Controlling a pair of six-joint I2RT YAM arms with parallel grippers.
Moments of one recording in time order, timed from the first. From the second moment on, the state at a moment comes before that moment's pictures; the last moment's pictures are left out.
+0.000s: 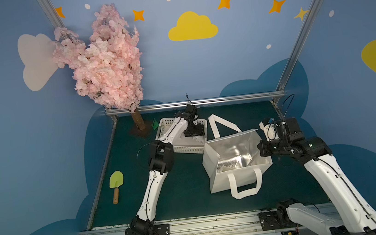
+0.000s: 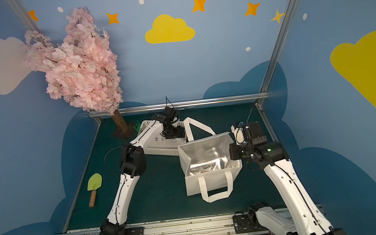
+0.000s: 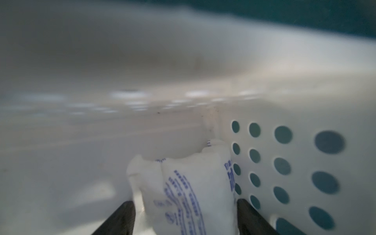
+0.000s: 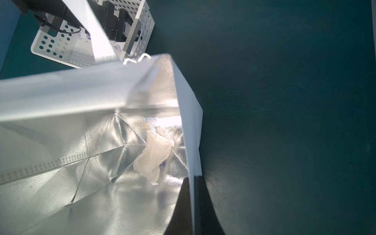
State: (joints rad) left arm -0.44 2.61 2.42 -1.01 0.20 -0.27; right arm 0.26 1.01 1.15 -1.05 -0.14 0.14
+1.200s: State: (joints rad) left arm -0.44 1.76 1.90 -0.87 0.17 -0.22; right arm 0.26 1.02 1.15 -1.02 -0.19 0.15
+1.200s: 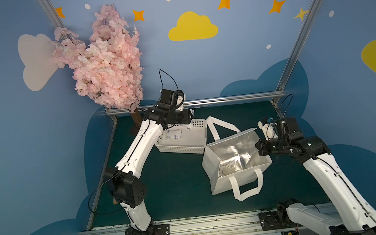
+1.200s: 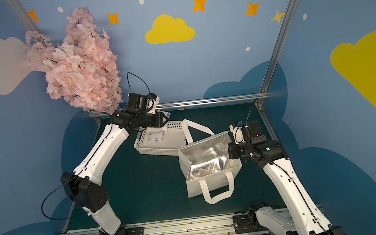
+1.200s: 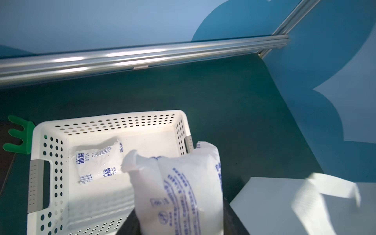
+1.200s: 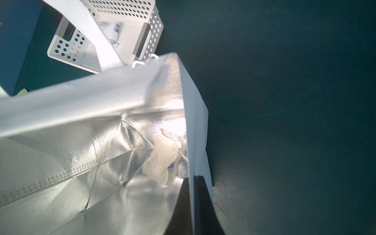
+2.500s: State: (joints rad) left arm -1.00 1.90 1.79 -0.85 0.15 0.13; right arm 0.26 0.97 1.14 -1.02 -0.28 0.16
